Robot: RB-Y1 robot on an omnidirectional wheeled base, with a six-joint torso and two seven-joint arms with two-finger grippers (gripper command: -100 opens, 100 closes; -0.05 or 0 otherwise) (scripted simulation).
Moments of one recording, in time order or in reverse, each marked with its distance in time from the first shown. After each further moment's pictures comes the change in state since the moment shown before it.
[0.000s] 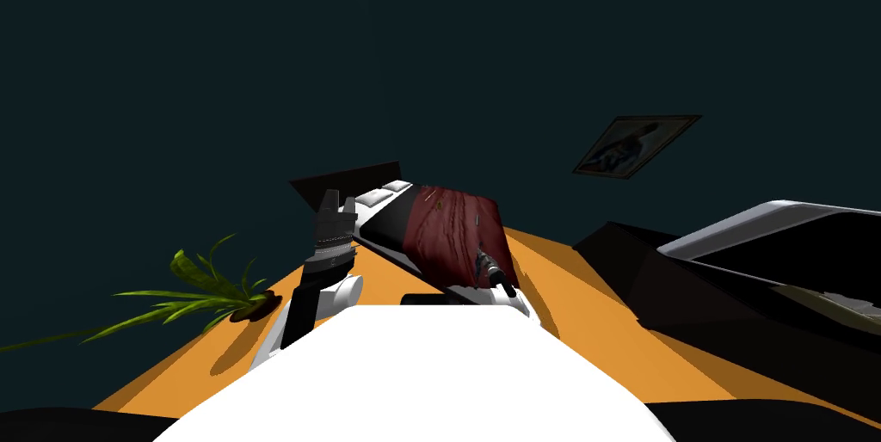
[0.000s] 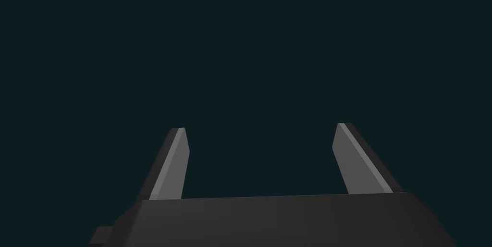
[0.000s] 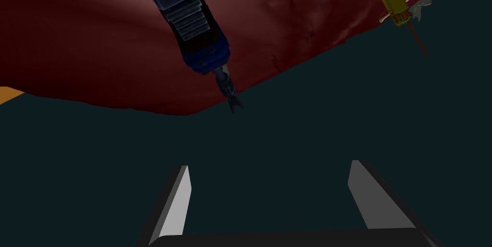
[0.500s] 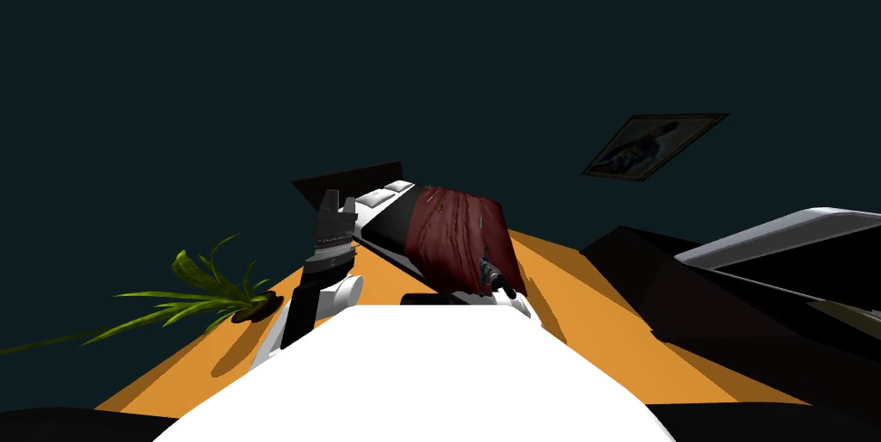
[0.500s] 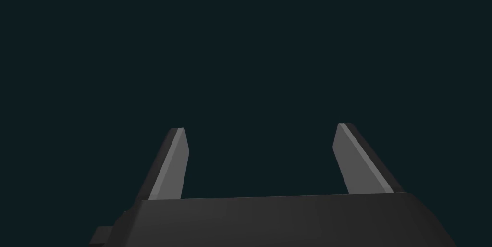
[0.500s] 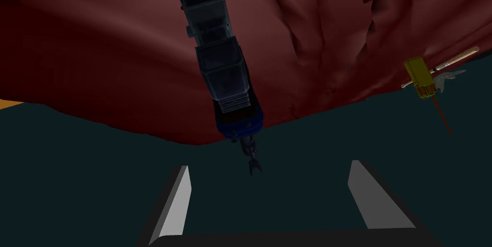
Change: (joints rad) left arm 0.000 0.000 0.000 0.000 0.000 0.000 0.000; right arm -0.022 -0.022 -0.007 0.118 0.003 0.081 0.107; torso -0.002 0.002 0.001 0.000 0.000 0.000
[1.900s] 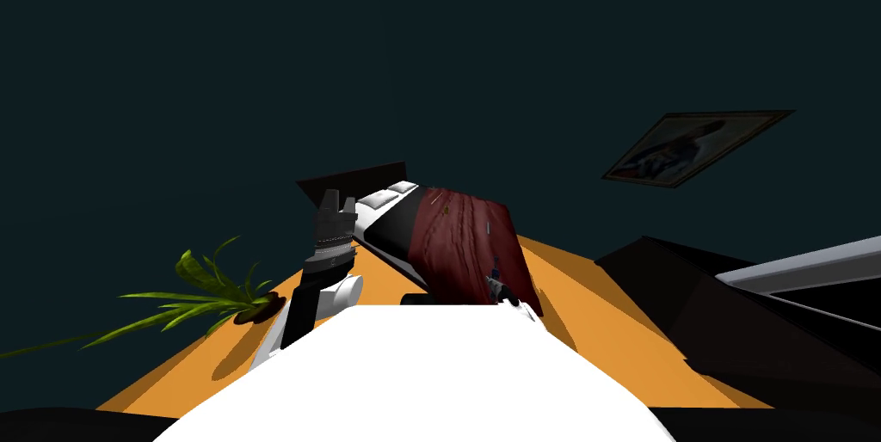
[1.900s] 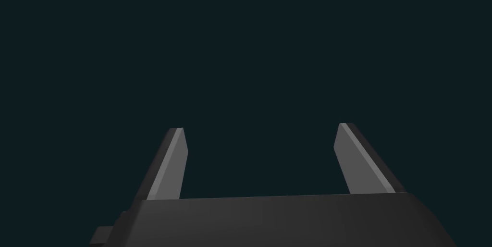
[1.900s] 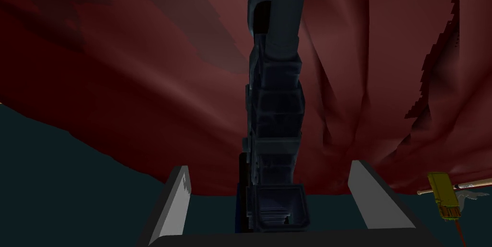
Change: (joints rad) left arm 0.000 0.000 0.000 0.000 0.000 0.000 0.000; right arm -0.044 -0.044 -0.009 0.249 0.037 0.062 0.133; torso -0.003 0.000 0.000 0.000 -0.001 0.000
